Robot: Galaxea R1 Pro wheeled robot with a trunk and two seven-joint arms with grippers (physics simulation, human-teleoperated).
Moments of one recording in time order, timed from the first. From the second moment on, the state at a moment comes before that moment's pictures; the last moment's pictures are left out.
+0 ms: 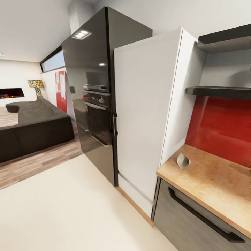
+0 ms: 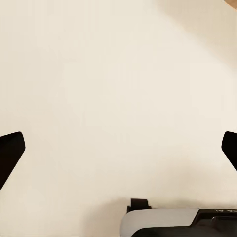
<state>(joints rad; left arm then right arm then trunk) -0.01 0.07 0.01 -0.43 0.01 -0.28 0.01 0.00 -0.02 -0.03 -0.46 0.01 -0.34 0.00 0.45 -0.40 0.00</state>
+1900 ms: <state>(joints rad) -0.06 0.12 0.04 -0.40 0.01 -0.27 0.01 0.00 0.04 0.02 -0.63 0.01 -0.36 0.00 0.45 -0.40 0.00</state>
